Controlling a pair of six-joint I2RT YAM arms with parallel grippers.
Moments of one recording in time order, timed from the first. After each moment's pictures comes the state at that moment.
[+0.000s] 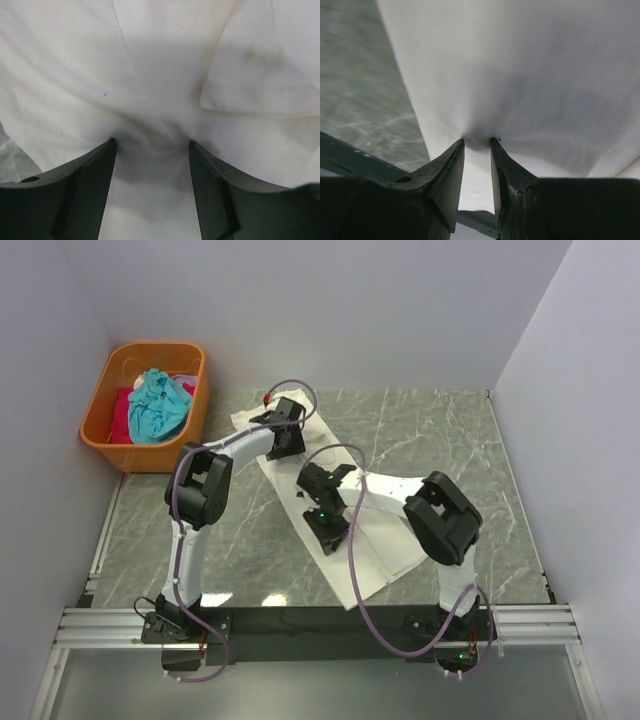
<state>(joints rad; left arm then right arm) -0.46 2.19 1.66 -0.45 -0.28 -0.67 0.83 1.92 1.28 -0.83 -0.18 0.27</state>
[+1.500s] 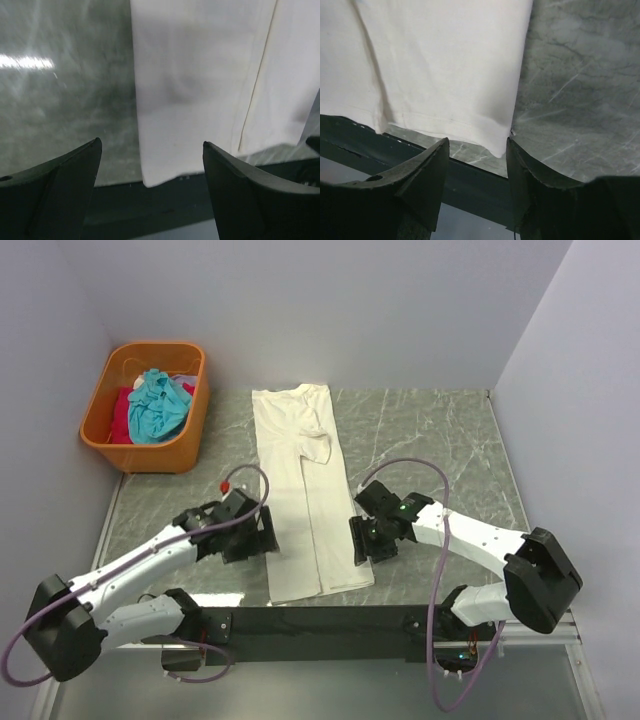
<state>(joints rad) -0.69 1.07 0.72 -0.72 -0.08 -0.91 0.76 1.33 0.80 -0.72 -0.12 0.58</state>
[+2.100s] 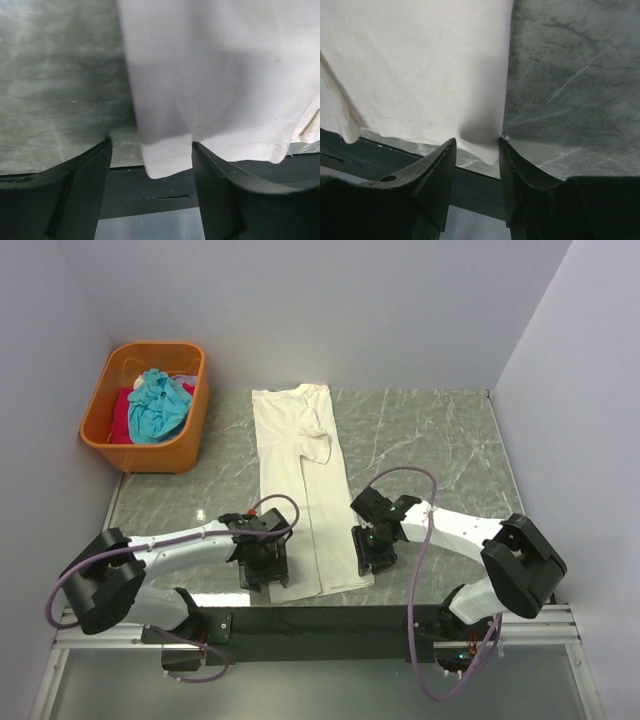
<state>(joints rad) -0.89 1.32 0.65 -0.70 0.06 -1.05 0.76 1.43 0.76 -0.71 -0.15 0.61</state>
